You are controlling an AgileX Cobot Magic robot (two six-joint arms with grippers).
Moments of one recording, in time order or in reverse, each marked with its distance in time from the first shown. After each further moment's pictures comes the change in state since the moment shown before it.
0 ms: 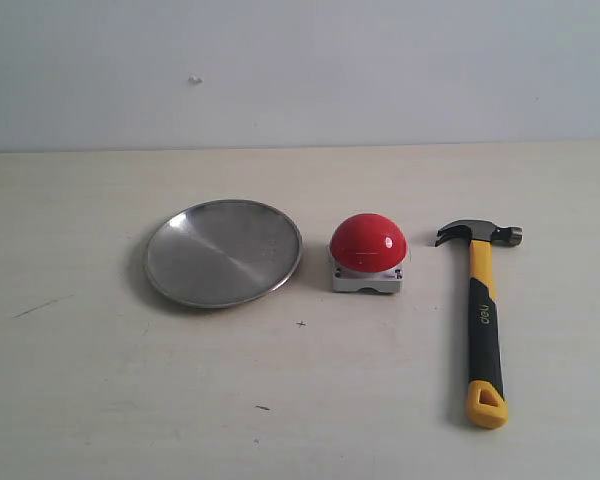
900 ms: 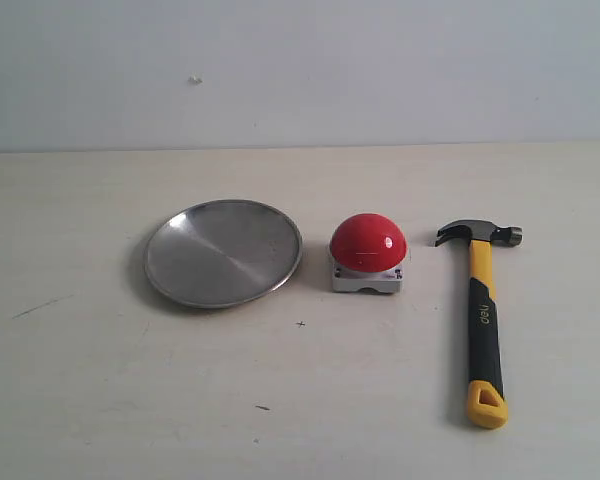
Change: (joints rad) left arm 0.000 0.000 0.000 0.000 0.000 0.000; right arm 0.000 0.000 0.000 0.029 0.010 0.005
